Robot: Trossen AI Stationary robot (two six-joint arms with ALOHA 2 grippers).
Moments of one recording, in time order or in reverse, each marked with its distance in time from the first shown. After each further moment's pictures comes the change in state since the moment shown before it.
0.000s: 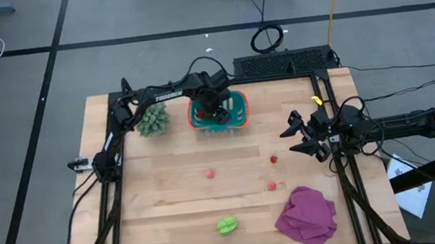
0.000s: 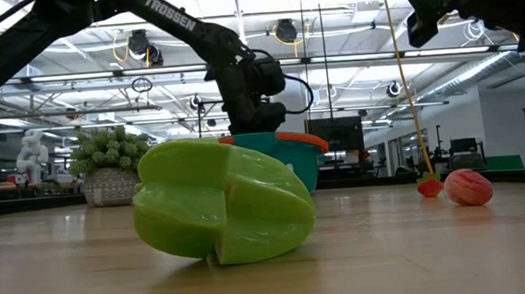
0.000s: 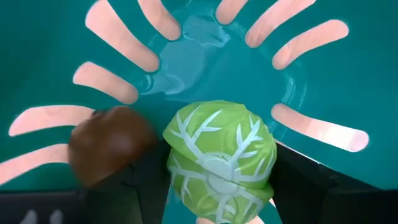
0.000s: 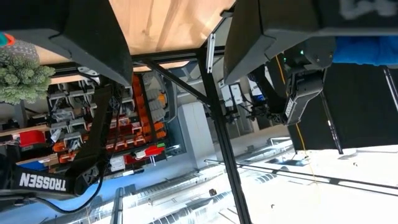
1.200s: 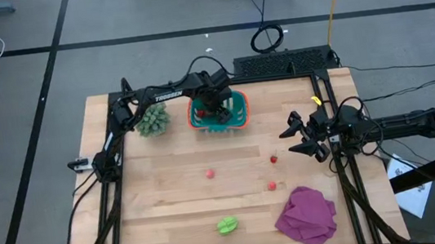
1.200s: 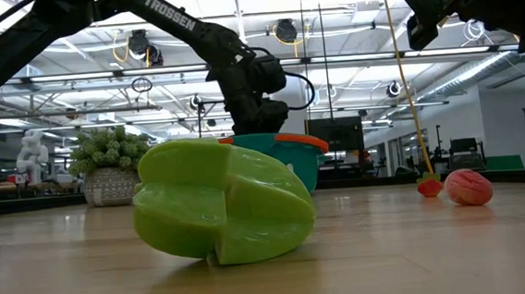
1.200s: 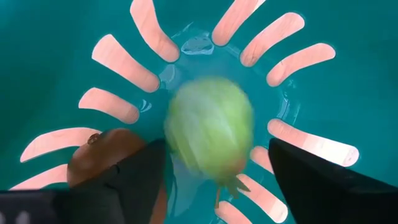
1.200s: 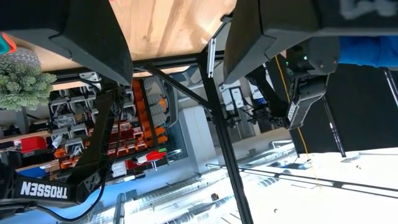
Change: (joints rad) left arm -0.002 0.000 0.000 0.047 -0.001 0.026; right arm 0.000 0.000 0.000 -0.023 0.000 0.000
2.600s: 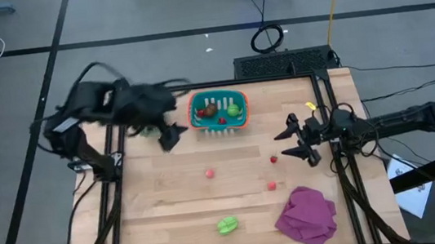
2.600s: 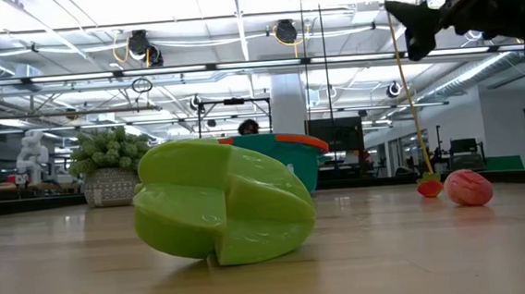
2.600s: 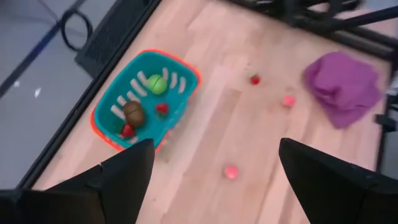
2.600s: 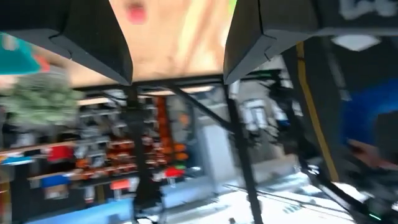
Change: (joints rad) left arm -0.512 -0.566 0.511 -0.709 -0.451 -0.336; right arm 0.084 0.059 0.001 -0.058 0.138 -0.142
